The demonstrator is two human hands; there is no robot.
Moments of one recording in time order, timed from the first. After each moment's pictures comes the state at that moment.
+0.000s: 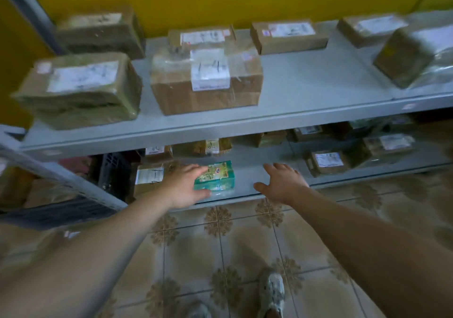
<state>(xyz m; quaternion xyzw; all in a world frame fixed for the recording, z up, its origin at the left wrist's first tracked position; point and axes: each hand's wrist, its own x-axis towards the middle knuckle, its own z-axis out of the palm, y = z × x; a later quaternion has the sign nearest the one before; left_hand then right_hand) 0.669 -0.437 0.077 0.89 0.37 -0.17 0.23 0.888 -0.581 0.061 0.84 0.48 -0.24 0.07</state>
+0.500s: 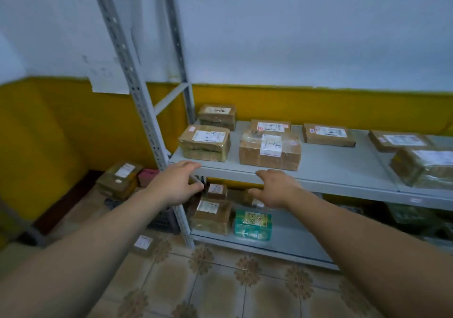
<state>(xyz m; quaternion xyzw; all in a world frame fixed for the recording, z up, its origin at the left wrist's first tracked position) 0.507 -0.560 0.350 0.83 0.54 0.02 0.12 0.755 -0.621 0.328 0.73 0.67 -0.14 0.02</state>
